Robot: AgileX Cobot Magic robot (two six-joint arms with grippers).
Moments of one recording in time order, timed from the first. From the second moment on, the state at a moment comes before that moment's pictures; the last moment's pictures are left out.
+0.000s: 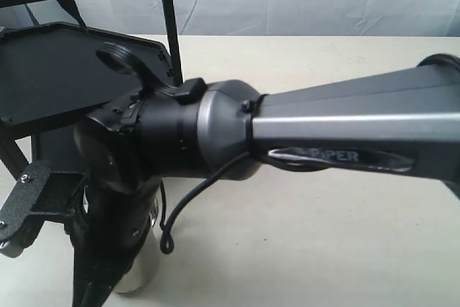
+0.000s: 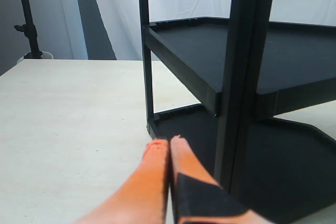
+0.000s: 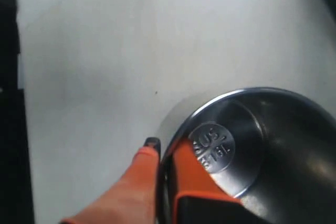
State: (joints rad) left arm 0.02 0.01 0.00 0.00 0.24 -0.02; right arm 1.15 2.02 -1.46 0.27 0.80 -0.53
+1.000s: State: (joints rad) left arm 0.02 0.01 0.00 0.00 0.24 -0.02; right arm 0.83 1.27 -1.02 1.34 0.99 -1.68
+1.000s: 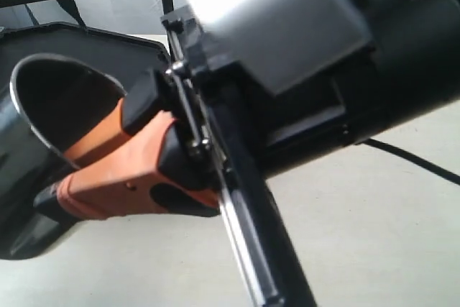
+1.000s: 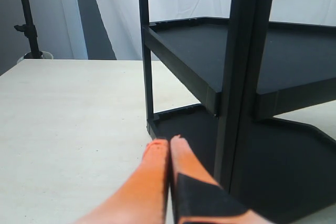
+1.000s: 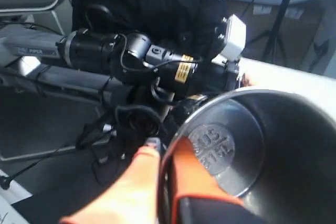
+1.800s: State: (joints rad) left arm 0.02 0.01 0.00 0.00 0.24 -0.02; right arm 0.77 1.32 -1.12 1.48 1.21 -2.11
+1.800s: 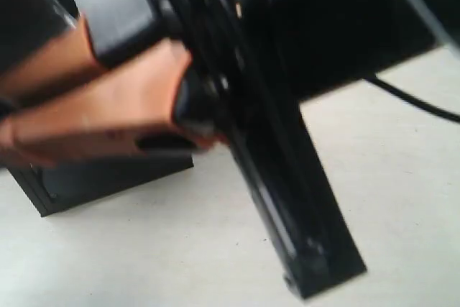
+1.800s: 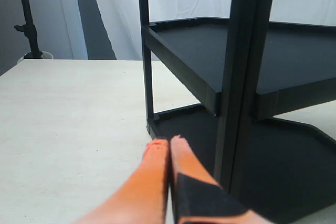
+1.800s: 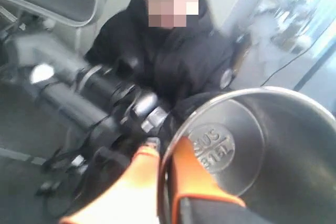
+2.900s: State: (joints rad) left arm 0.02 0.01 0.00 0.00 0.24 -0.02; right arm 0.64 1.65 -1.20 1.72 1.21 -2.11
